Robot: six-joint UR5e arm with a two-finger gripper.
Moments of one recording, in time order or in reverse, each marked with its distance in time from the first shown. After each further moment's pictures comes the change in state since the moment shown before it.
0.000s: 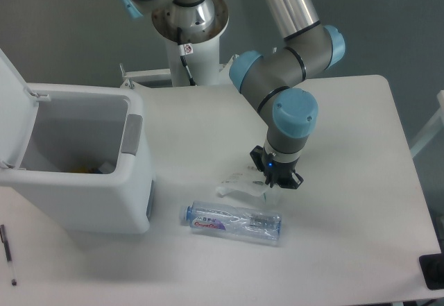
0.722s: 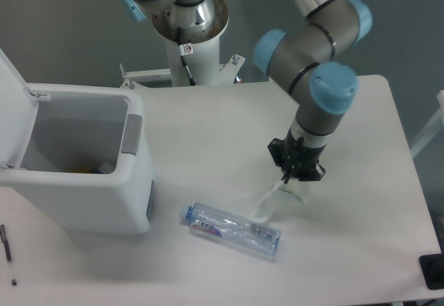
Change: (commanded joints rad) arm 0.091 0.025 0.207 -0.342 -0.184 0.002
